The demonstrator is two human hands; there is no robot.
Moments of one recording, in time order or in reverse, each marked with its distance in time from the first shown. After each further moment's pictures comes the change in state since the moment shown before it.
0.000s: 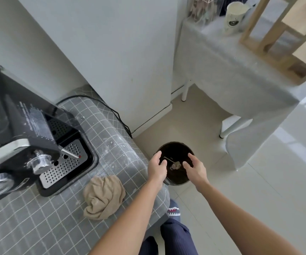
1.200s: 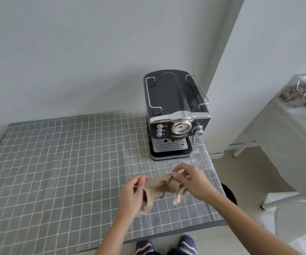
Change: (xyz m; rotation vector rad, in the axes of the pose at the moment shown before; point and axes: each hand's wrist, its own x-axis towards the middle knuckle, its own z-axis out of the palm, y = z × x) left_hand -0.233 -0.135 -0.324 -0.113 0.534 0.427; right_hand -0.288 -0.139 0.175 -0.515 -0.549 -0.709
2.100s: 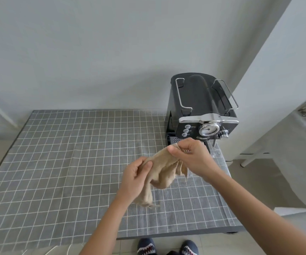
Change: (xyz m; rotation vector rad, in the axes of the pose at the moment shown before) left_hand 0.019 0.017 -0.074 -0.212 -0.072 0.283; right_hand 0.016 -0.111 0.026 -0.045 0.093 -0.288
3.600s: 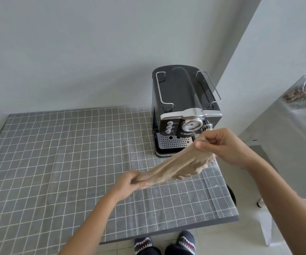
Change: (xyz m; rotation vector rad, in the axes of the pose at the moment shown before) left_hand 0.023 -0.079 0.012 0.406 -0.500 -0.339; right_hand -0.007 0.053 -0.110 0.097 -0.164 -0.098
